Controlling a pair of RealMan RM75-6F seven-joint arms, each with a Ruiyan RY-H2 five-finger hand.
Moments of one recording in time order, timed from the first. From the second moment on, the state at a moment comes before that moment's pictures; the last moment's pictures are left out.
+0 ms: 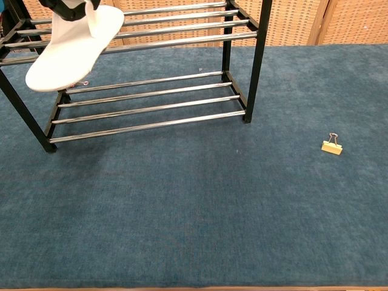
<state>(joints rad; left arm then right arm) -0.79 -1.36 -0.29 -1.45 1.32 1.08 0.51 0.04 -0.98 0.10 -1.75 -1.35 1.43 0.01</state>
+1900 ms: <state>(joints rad) -0.78 -1.20 -0.22 -1.63 1.21 1.10 0.60 0.04 -0.98 0.09 -1.76 -1.36 1.44 0.00</state>
